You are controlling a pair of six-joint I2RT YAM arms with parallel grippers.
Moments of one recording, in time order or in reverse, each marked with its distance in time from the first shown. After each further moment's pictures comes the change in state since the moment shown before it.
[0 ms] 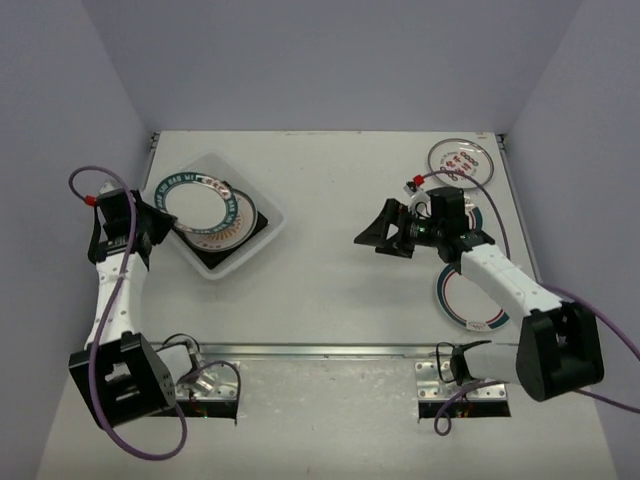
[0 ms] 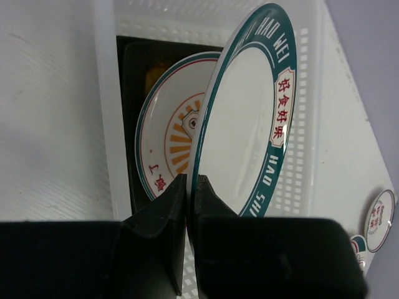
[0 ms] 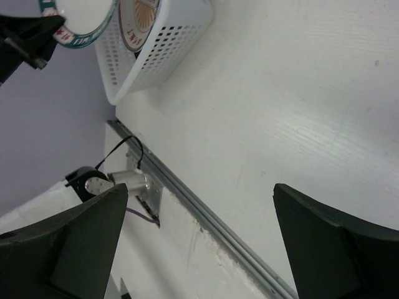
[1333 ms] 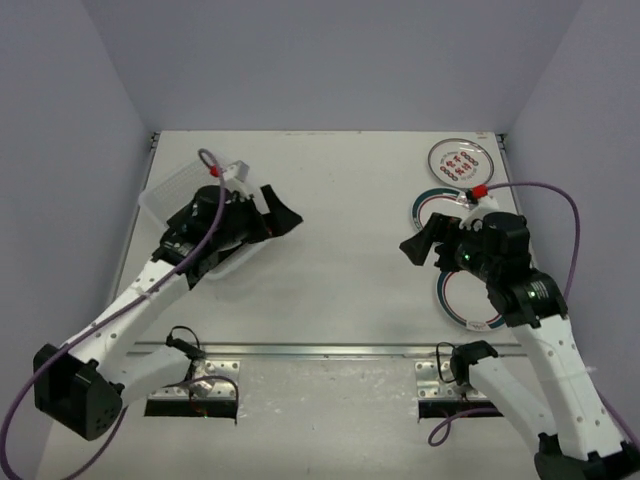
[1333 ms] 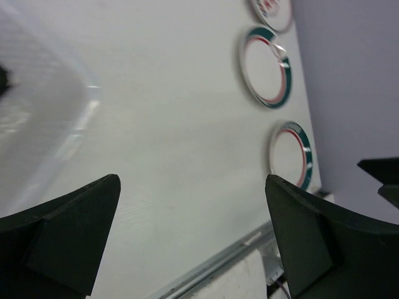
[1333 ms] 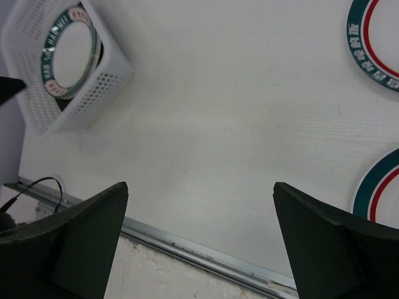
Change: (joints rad) left arm -0.694 -0.065 0.036 0.063 0.032 0.025; right arm 0.000 -0.520 0.117 -0.540 0.496 -0.198
